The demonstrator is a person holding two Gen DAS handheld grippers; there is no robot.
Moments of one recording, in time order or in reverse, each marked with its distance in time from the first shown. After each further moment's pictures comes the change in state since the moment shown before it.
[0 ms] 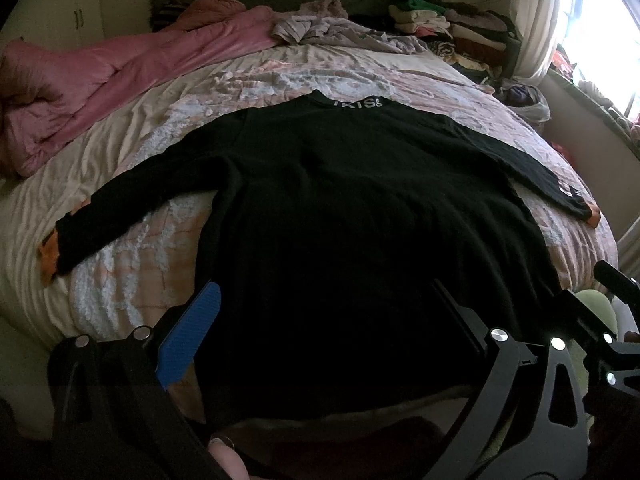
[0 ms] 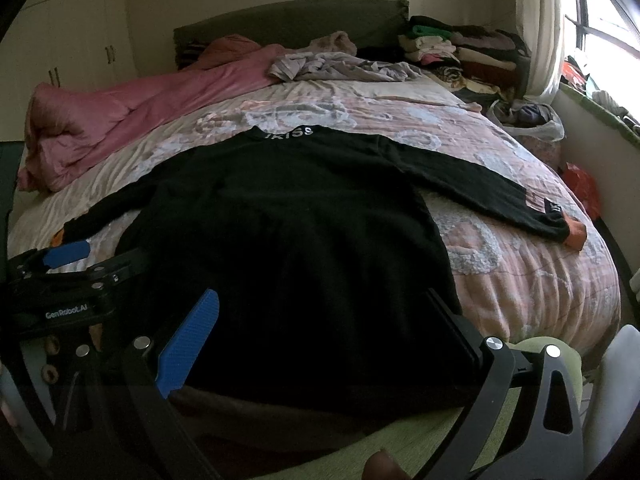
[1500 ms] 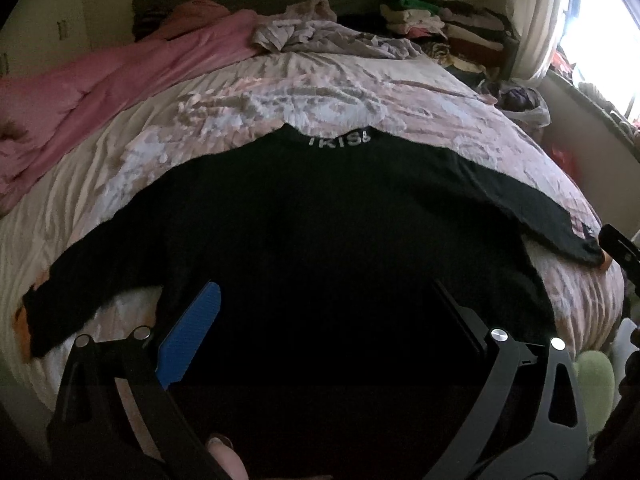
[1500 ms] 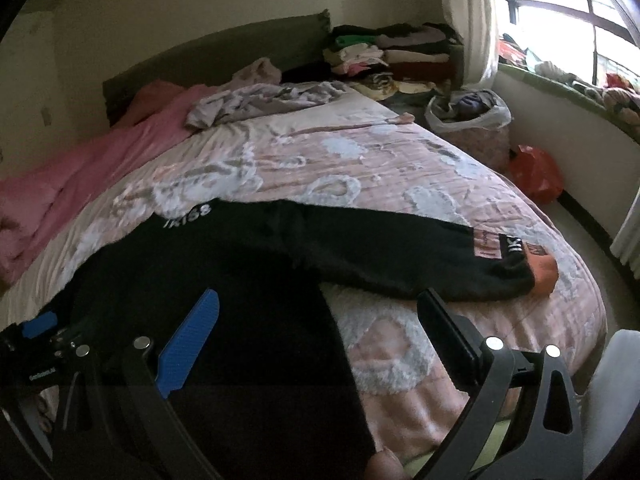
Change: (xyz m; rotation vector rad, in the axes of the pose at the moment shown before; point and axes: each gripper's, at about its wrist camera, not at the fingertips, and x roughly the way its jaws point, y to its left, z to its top) left arm 0.062 -0.029 0.090 0.026 -0.003 -0.013; right arm 0.050 -0.115 0.094 0.218 -0.087 -0.152
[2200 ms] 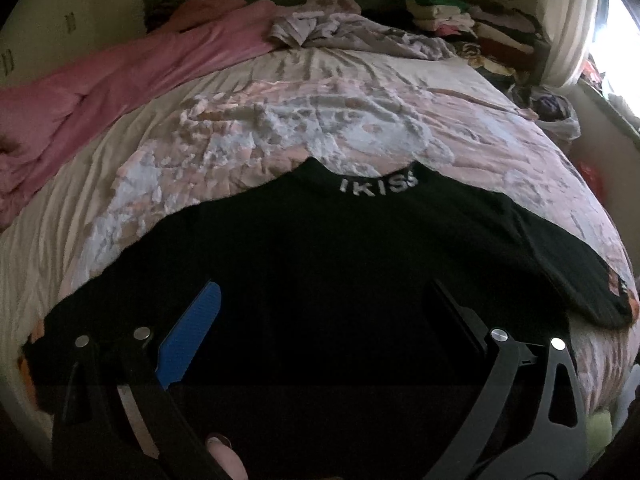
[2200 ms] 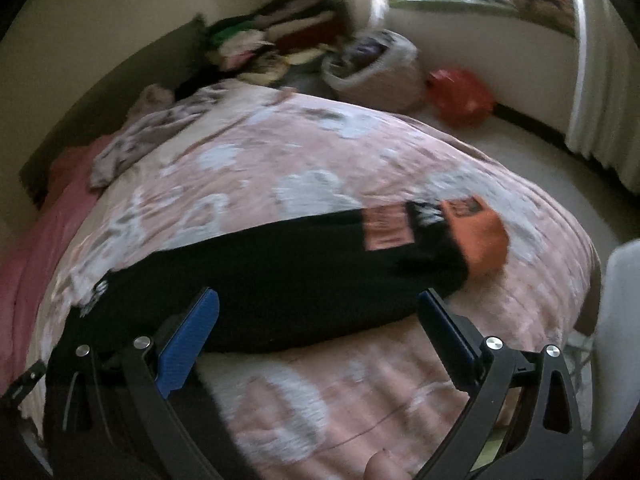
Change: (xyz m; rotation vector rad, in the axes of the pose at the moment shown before) left arm 0.068 0.023 0.076 -0.041 0.038 0.073; right arm 0.059 -0.143 0.010 0.411 0.077 -0.198
